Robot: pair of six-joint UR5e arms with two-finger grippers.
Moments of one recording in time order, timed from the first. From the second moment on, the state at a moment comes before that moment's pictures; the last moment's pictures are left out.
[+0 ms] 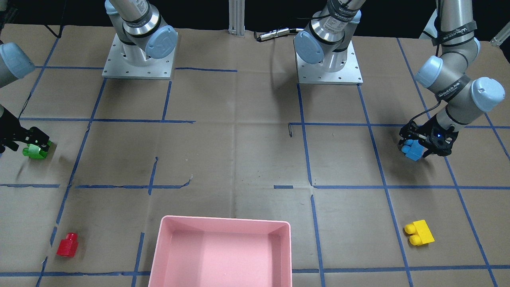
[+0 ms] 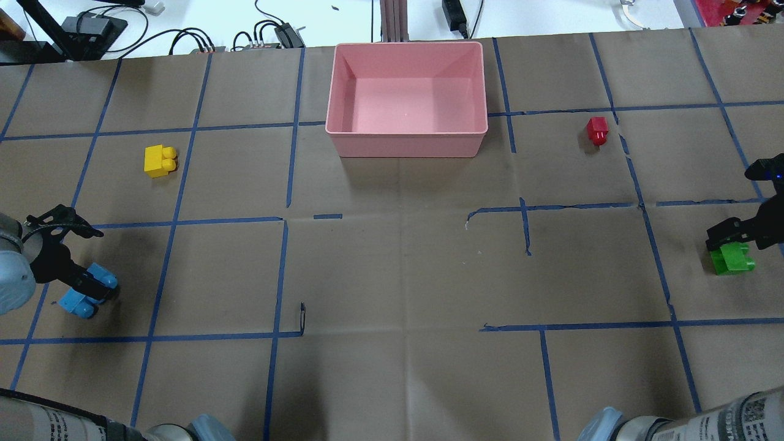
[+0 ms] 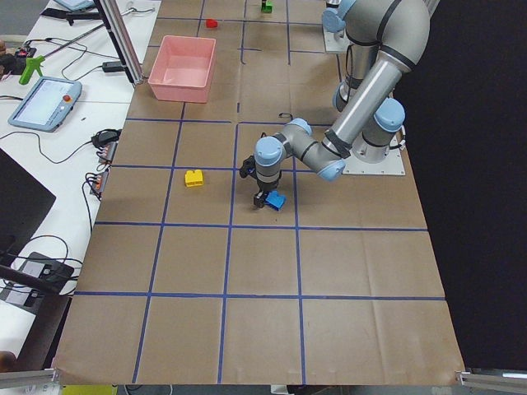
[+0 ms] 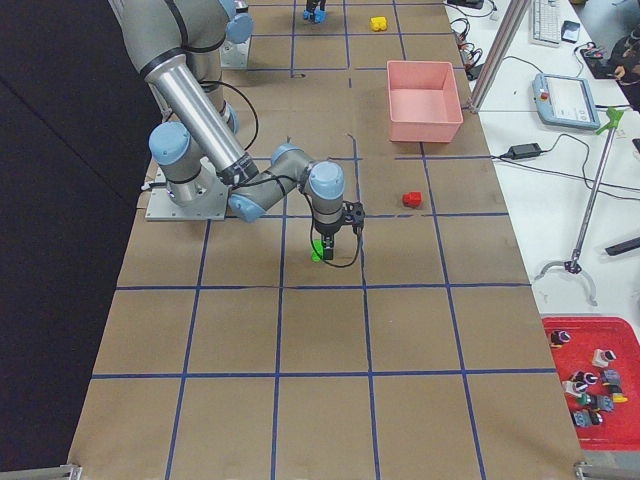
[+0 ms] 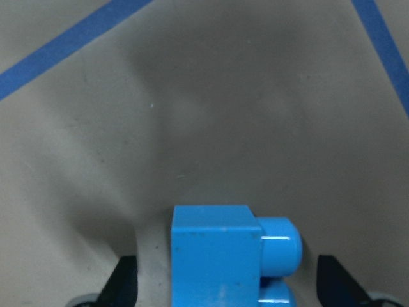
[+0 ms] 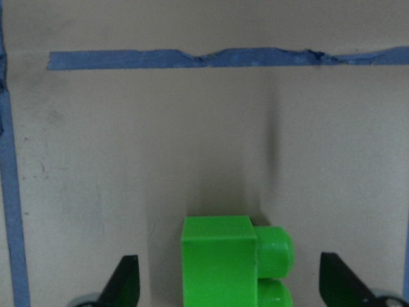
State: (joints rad) left arm -0.79 -1.85 -2.15 -0.77 1.56 1.34; right arm 0.80 -1.29 2.09 -2.38 -1.55 -0.75
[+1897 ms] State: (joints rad) left arm -1.20 -1.89 -1.60 -1.04 1.52 0.49; right arm 0.80 -1.36 2.05 -2.23 -1.60 -0.75
